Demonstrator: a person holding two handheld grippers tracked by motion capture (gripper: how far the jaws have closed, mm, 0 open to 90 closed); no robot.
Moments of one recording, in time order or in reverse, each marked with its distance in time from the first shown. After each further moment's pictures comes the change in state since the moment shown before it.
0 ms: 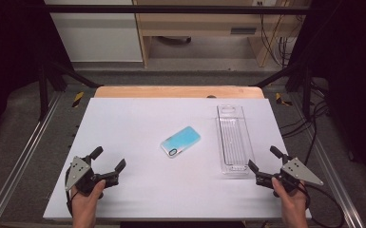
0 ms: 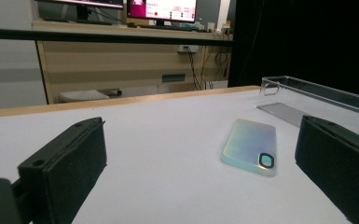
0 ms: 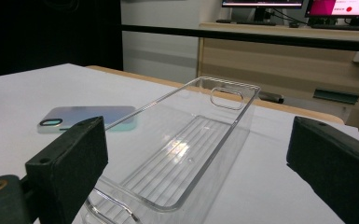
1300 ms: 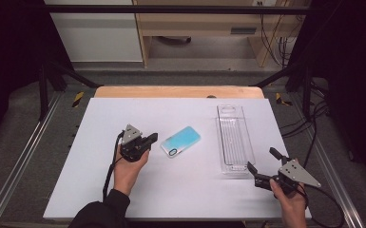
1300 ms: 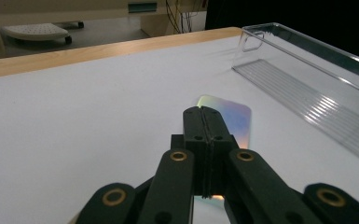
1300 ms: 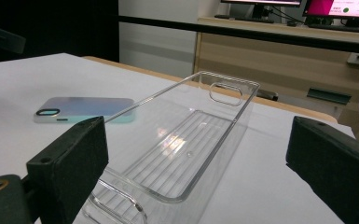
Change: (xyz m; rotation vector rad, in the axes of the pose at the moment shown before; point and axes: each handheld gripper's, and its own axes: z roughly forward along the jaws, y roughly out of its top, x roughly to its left) left arm -0.047 0.031 0.127 0.324 -0.097 -0.022; right arm 0.007 0.000 -0.002 0.028 -0.018 -0.042
